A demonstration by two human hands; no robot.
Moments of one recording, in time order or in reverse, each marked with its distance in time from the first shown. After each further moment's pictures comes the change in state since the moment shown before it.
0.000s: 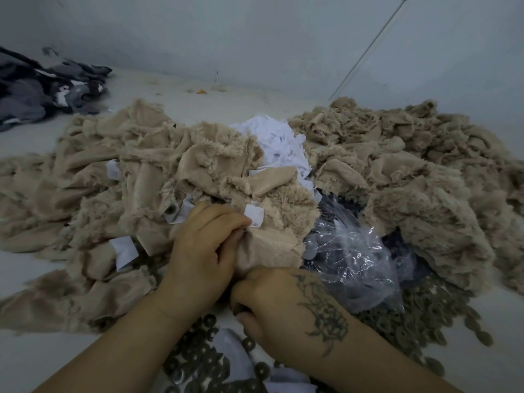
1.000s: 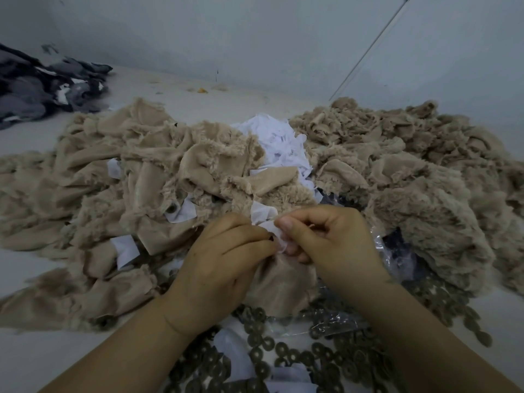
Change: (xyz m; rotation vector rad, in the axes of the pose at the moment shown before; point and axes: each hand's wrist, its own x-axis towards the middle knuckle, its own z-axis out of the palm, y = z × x) left_hand -0.003 0.007 0.003 -0.078 -0.068 0.376; right_hand -0.007 -0.019 -0.137 0.928 0.457 0.418
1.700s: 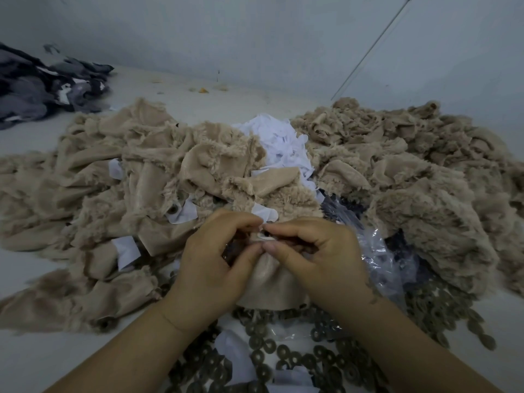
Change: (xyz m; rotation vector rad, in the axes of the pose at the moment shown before) left_hand 0.003 0.009 -0.006 -0.193 0.069 -0.431; right_hand -0.004 0.023 0.013 -0.129 0.022 -0.357
